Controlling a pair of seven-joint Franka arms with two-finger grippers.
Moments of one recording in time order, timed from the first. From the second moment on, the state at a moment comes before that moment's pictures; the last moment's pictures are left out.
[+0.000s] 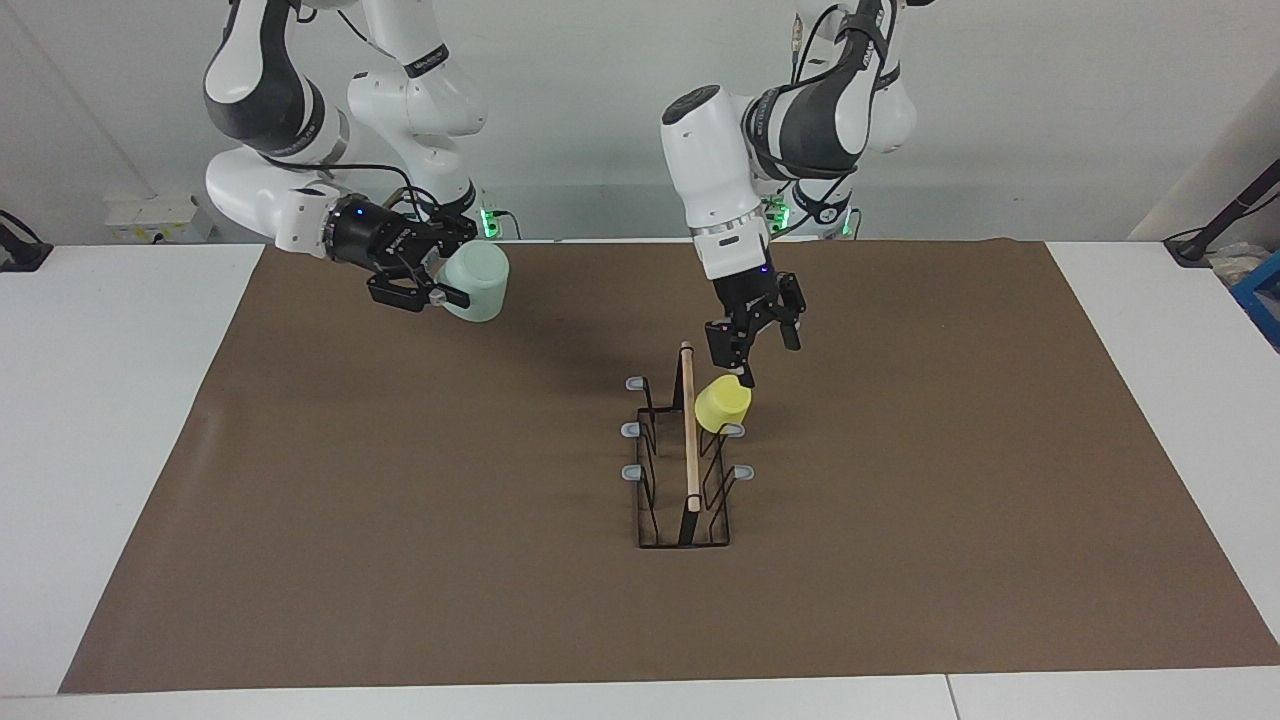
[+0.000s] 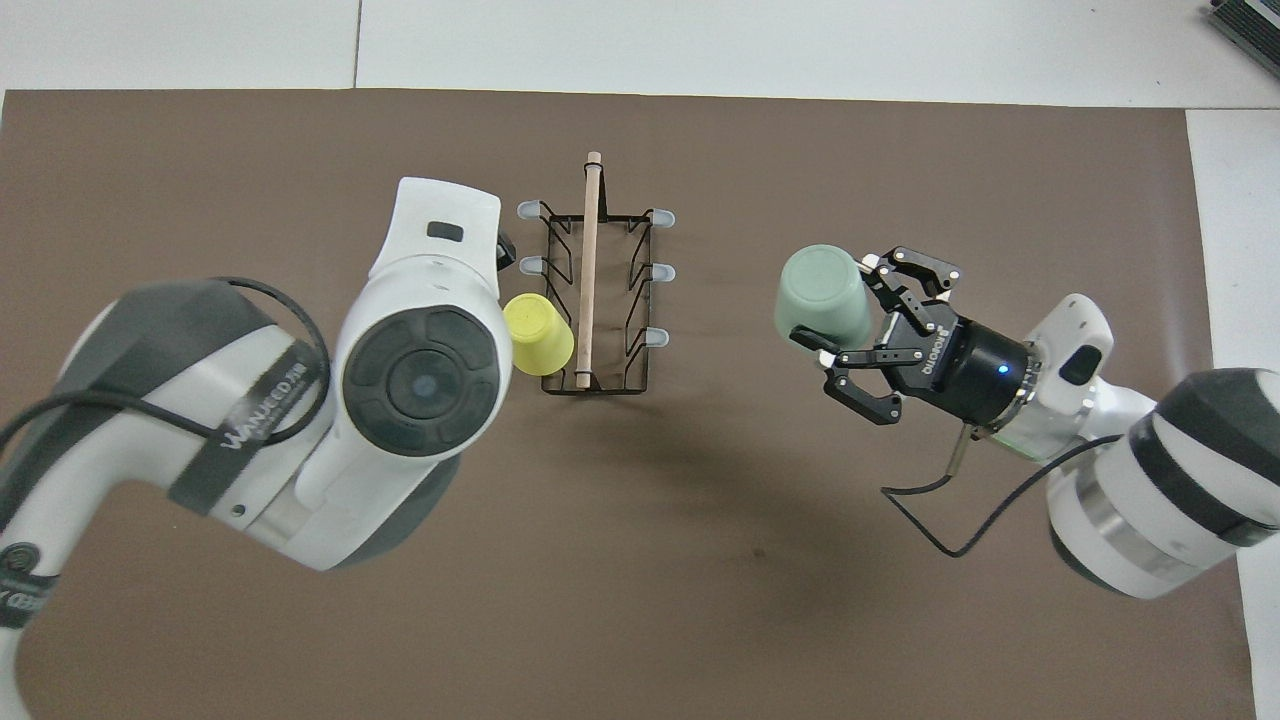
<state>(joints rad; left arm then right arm) -0.79 0.07 0.26 -1.81 0.43 2.10 -1.22 0.02 -0.06 0.11 -2.32 2.05 1.97 -2.36</state>
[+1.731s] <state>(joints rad) -0.20 0.00 0.28 -1.58 -0.05 1.63 0.17 0.32 0.31 0.11 -2.29 2.54 1.93 -2.71</state>
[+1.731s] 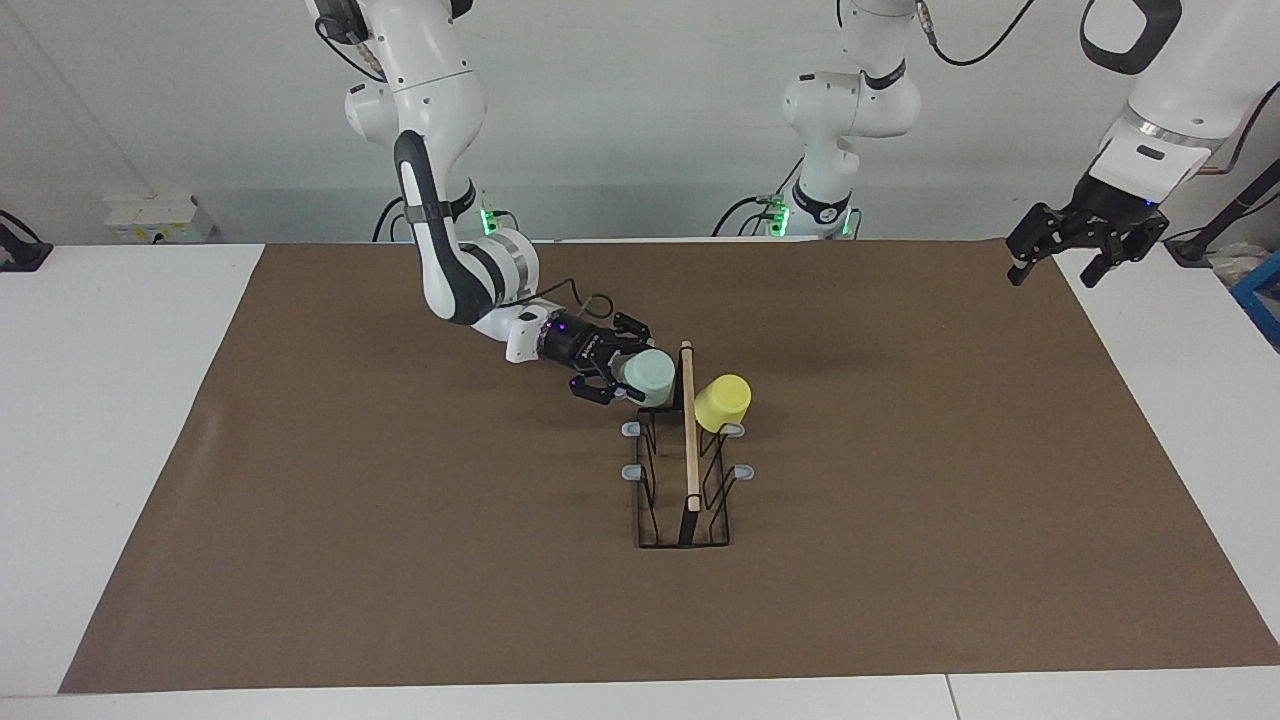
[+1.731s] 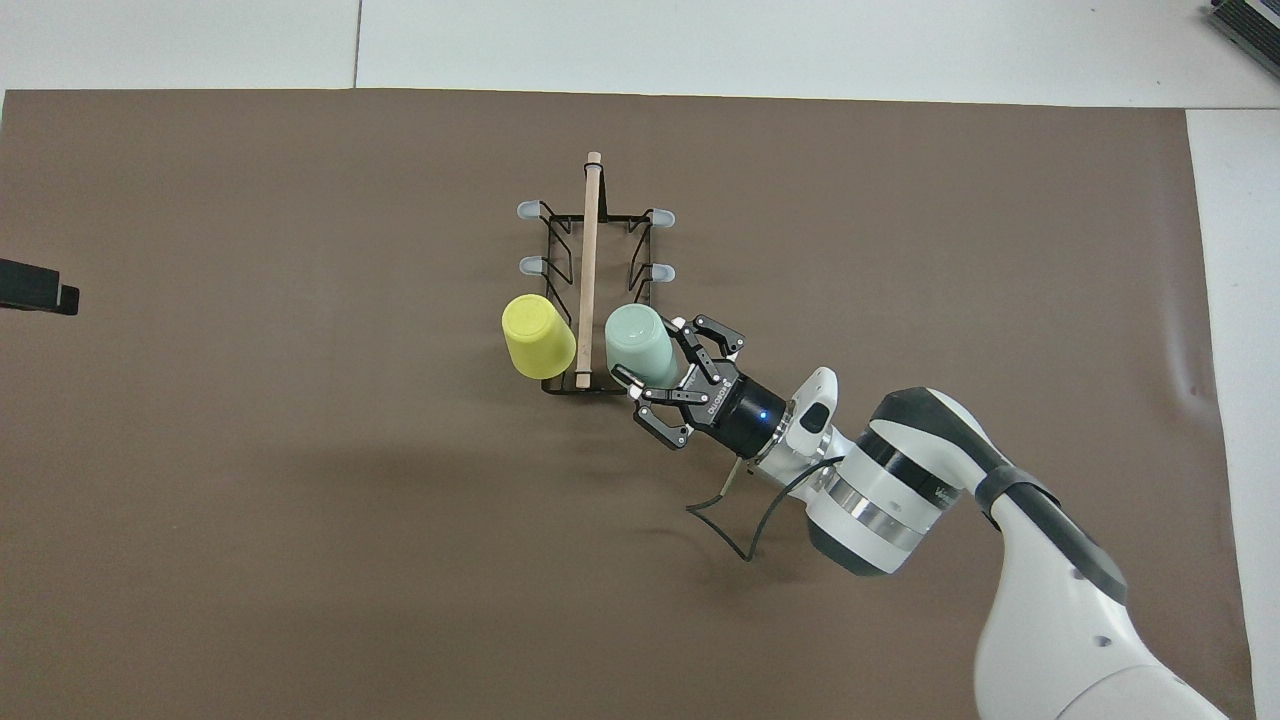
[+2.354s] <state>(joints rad) -0.20 0.00 0.28 -1.57 -0.05 1.62 0.18 0.32 0.31 0.10 -2.34 2.54 1.93 -2.72</state>
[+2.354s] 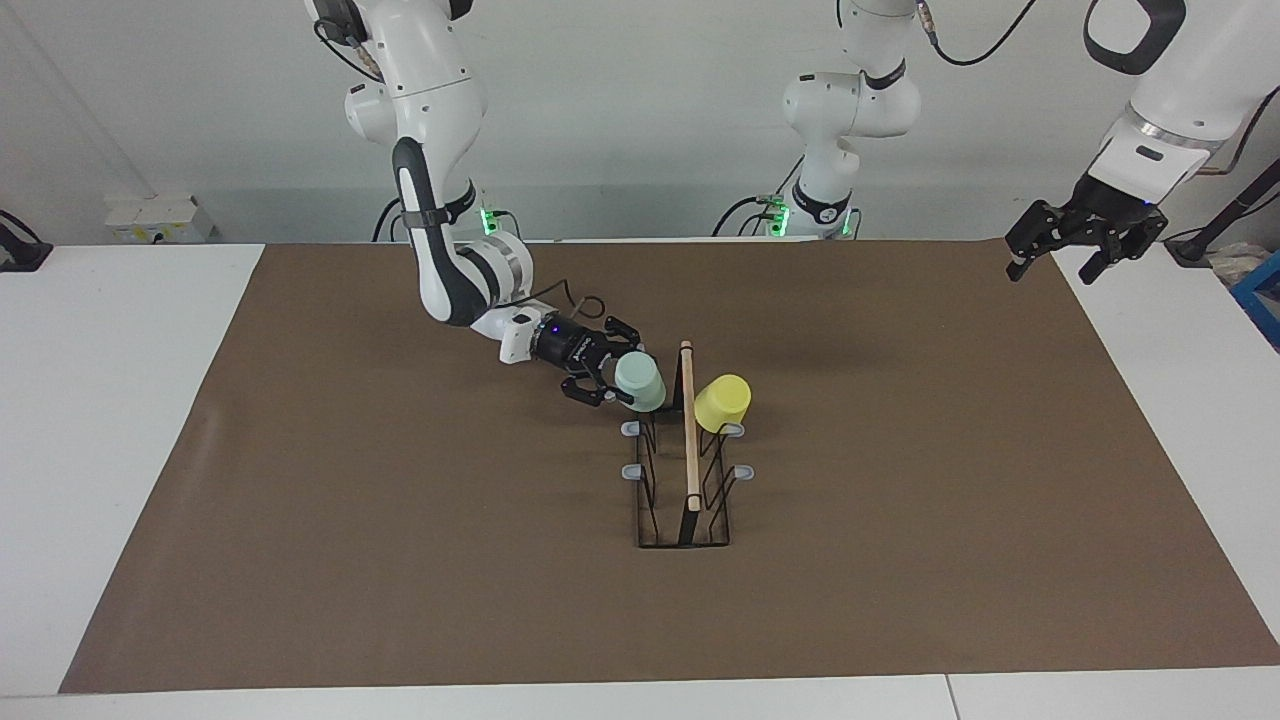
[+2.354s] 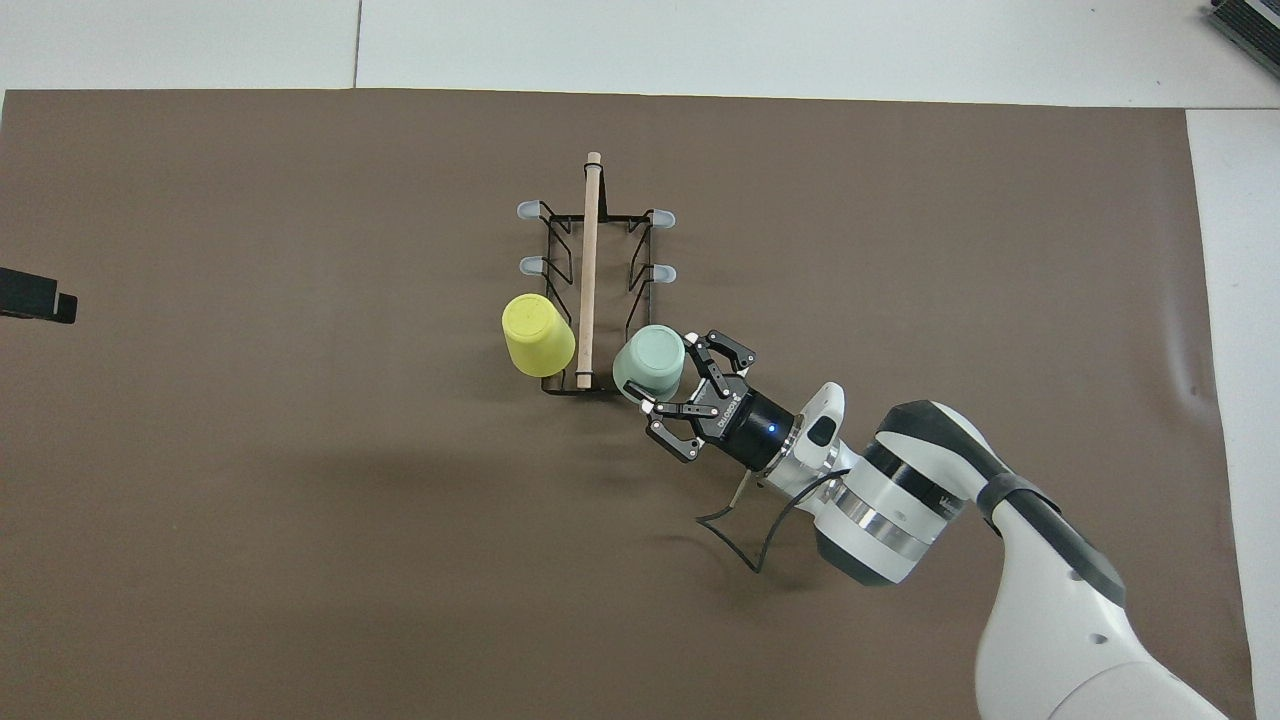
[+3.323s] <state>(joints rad) -0.08 -0.02 0.10 -1.57 -0.01 1.58 0.19 0.32 0.11 0.11 -2.32 2.49 2.33 -2.68</state>
